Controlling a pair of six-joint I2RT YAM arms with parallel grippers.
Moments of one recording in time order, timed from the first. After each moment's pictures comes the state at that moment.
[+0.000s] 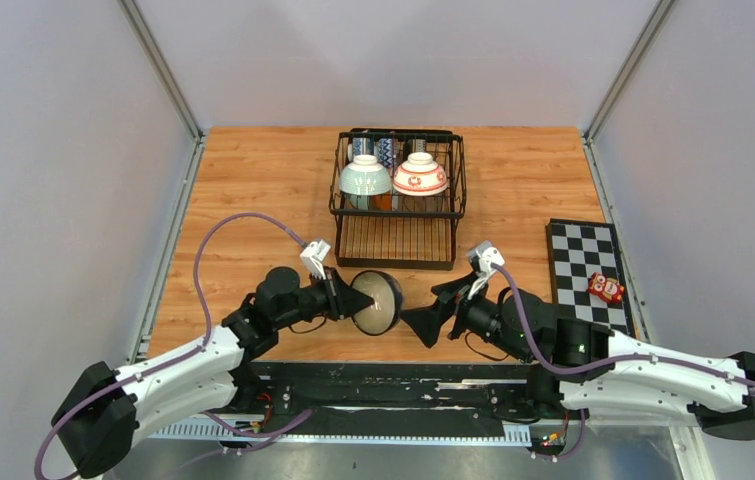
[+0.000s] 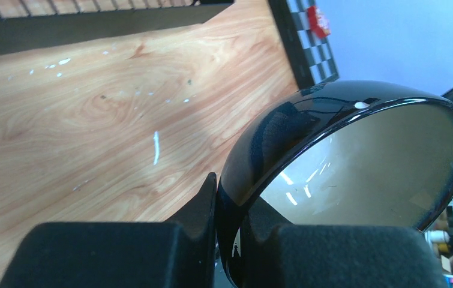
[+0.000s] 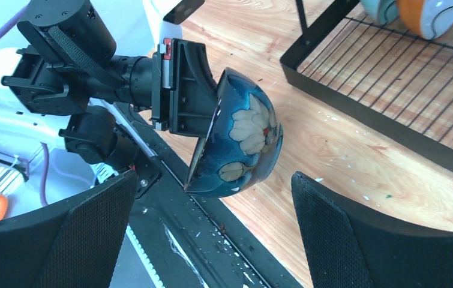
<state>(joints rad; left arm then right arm) -0.75 0.86 0.28 0.30 0.25 -0.80 1.33 0.60 0.66 -0.24 0.42 0.49</state>
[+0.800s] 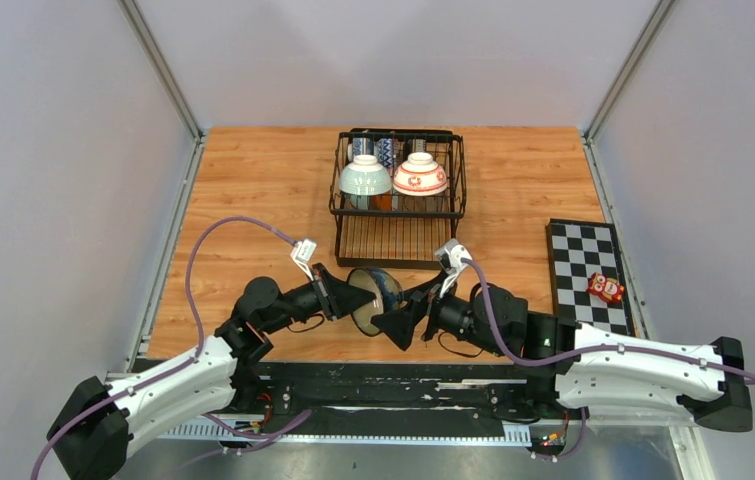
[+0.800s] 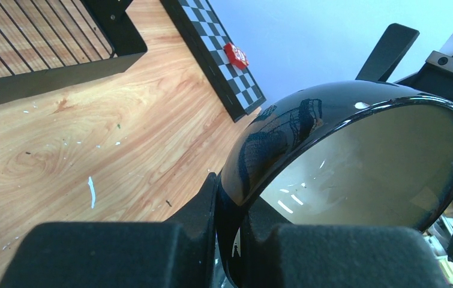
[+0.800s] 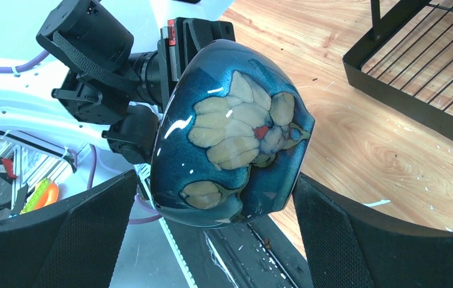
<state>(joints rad) -0.75 0.75 0.20 0.56 0.33 -0.87 1.33 0.77 0.66 -0.02 0.27 0.57</state>
